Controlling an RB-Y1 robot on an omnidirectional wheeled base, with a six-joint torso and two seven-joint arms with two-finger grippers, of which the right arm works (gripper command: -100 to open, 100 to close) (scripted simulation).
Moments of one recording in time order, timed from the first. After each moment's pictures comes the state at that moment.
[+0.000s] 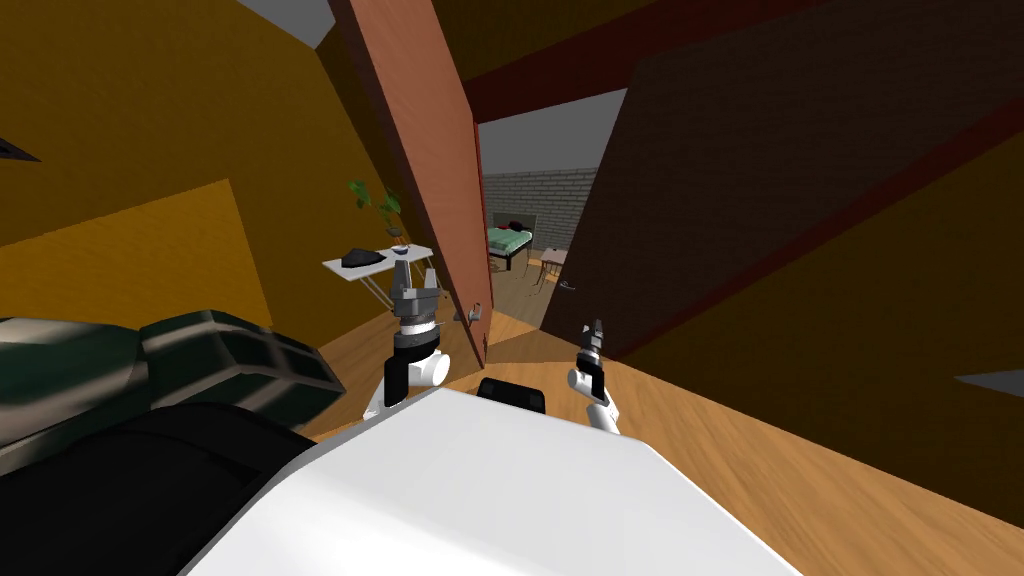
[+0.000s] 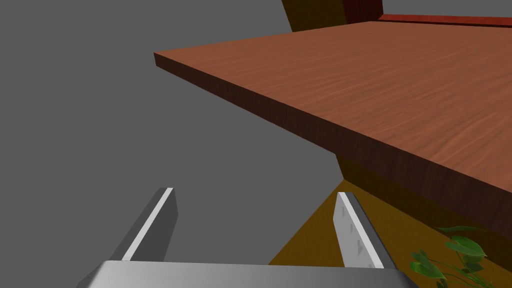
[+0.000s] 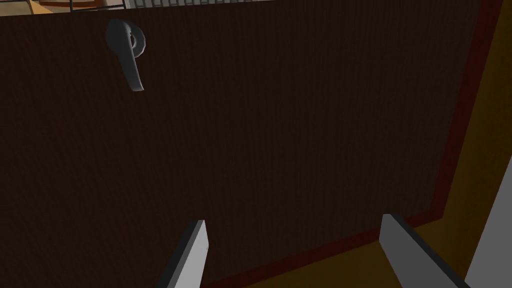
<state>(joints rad) 0.01 -0.09 -0.09 -1.13 -0.31 -0.78 0.17</state>
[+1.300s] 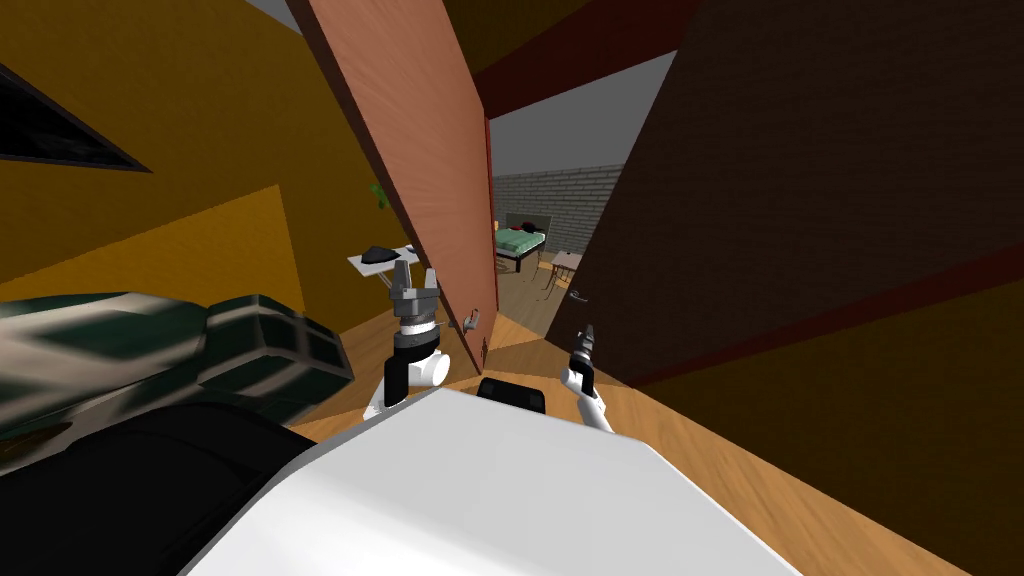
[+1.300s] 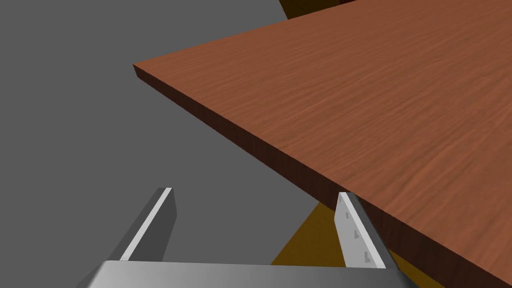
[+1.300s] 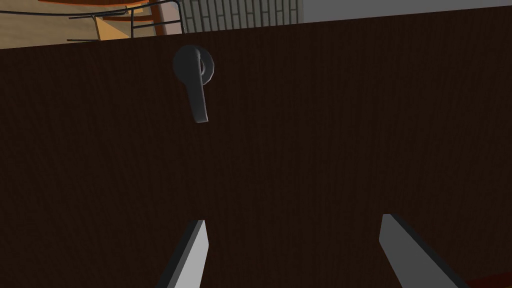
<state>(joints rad) -0.13 -0.06 -0.11 -0.80 -0.41 -0.85 0.25</state>
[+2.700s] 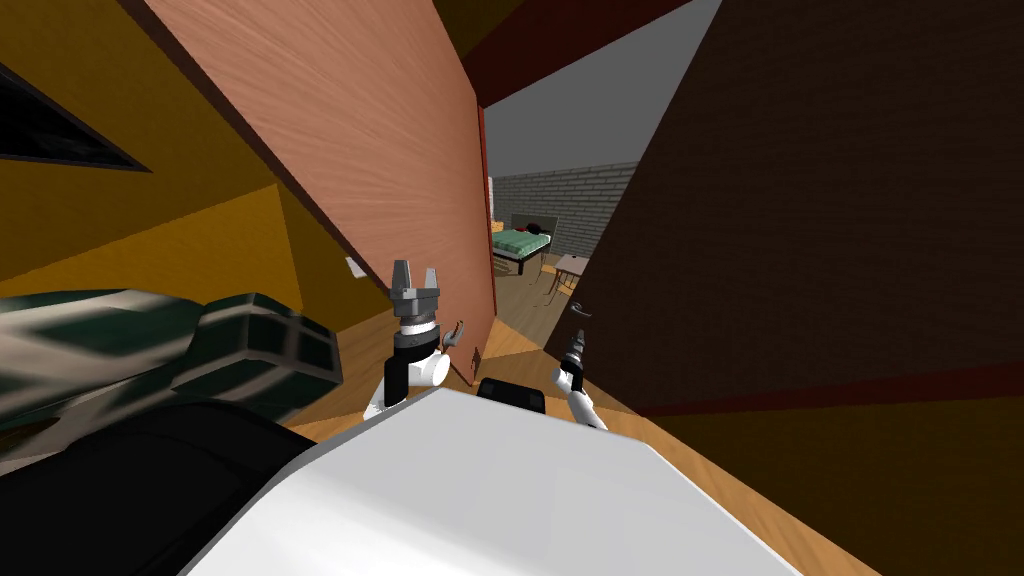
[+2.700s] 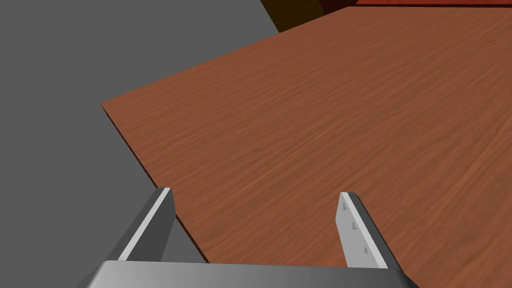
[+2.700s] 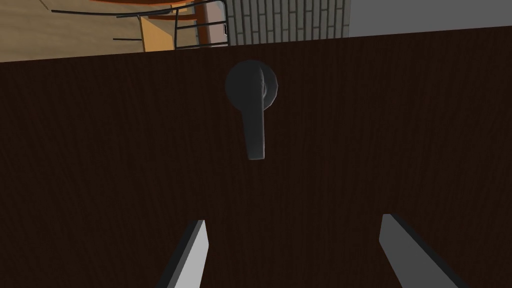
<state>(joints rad) -0.24 -0.01 -0.12 -0.54 -0.49 -0.91 0.34</state>
